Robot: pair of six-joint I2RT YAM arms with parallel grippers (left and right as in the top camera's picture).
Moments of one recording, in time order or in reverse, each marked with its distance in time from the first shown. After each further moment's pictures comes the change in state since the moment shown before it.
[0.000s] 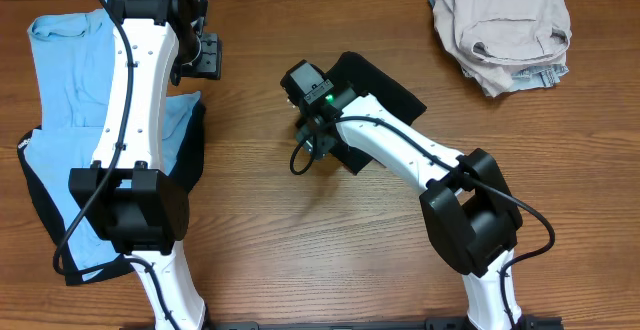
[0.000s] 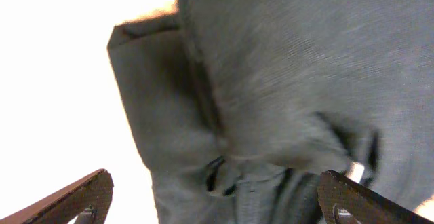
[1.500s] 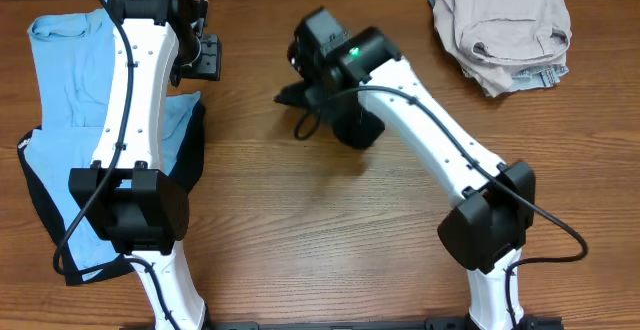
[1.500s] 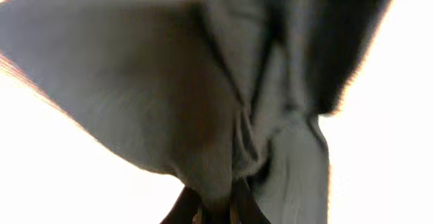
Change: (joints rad) left arm 0.000 0.000 0.000 -0.012 0.000 0.000; right arm -0.066 -0.015 0.378 -0.373 -0.185 0.061
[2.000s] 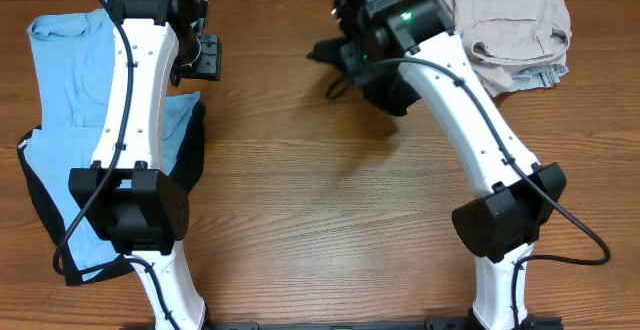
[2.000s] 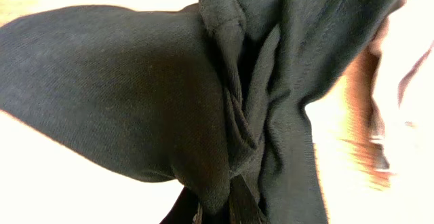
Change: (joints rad) left arm 0.000 0.000 0.000 0.000 0.000 0.000; right arm -0.147 -0.002 0.206 -0.068 0.072 0.026
